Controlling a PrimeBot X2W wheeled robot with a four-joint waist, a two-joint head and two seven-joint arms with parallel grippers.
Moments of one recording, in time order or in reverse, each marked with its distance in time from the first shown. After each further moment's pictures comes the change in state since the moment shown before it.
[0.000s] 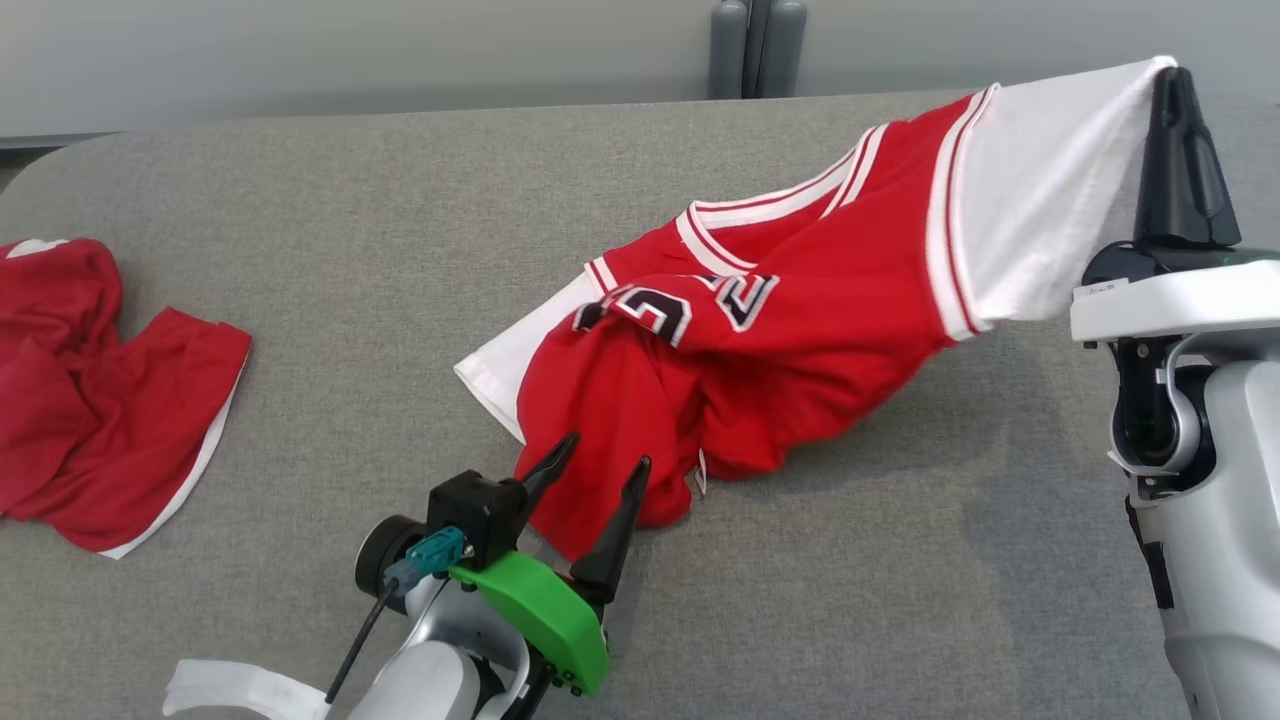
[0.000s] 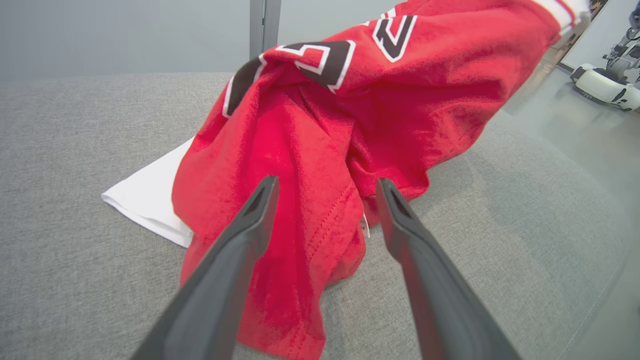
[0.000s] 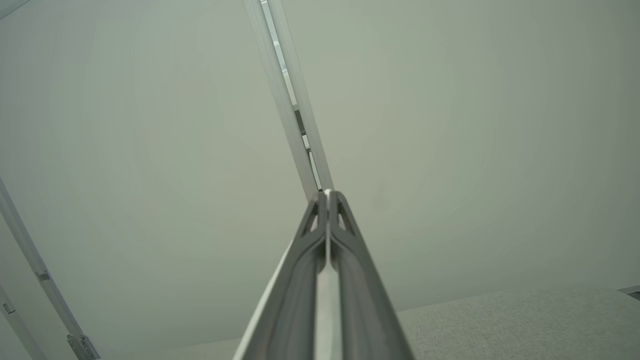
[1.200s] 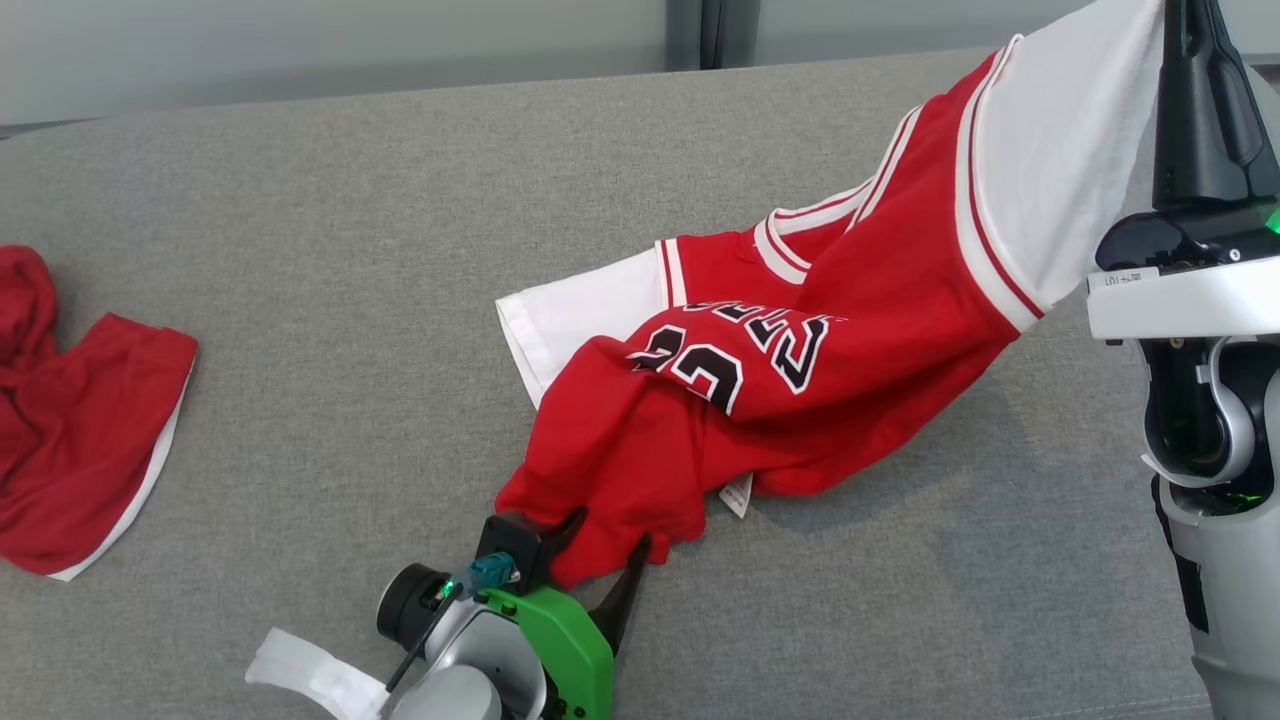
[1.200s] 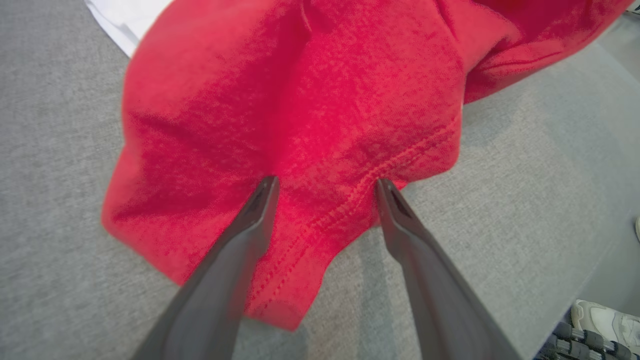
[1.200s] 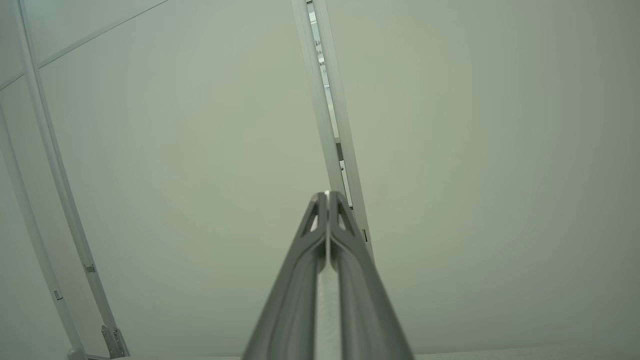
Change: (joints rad) left arm -0.036 -0.018 -0.100 0.226 -0.002 -0.005 0.024; right arm 0.026 -0.033 0.042 -0.355 0.000 -0.025 0.174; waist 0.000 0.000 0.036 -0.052
